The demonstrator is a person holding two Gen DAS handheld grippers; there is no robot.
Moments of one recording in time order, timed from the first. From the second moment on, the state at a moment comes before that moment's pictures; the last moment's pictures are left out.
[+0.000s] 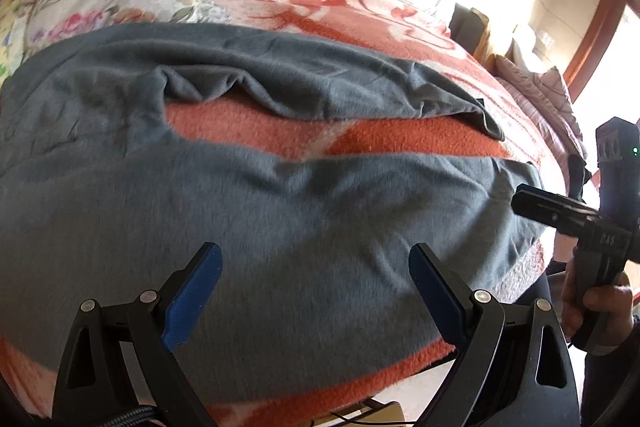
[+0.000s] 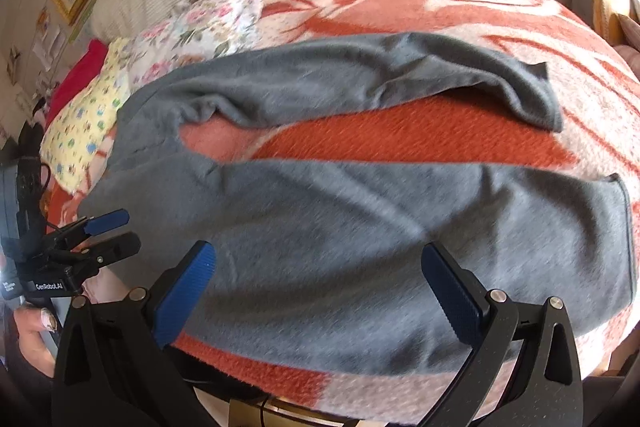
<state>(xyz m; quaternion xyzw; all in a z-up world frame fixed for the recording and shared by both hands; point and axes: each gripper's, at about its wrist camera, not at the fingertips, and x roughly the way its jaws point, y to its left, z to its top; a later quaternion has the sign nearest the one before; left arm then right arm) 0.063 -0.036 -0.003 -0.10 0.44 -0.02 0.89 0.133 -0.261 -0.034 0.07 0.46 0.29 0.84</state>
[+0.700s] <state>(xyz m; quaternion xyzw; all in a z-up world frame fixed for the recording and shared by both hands) 0.290 -0.058 0.019 0.04 0.46 -0.13 0.88 0.300 -0.373 -0.022 0.14 0.44 0.17 0.87</state>
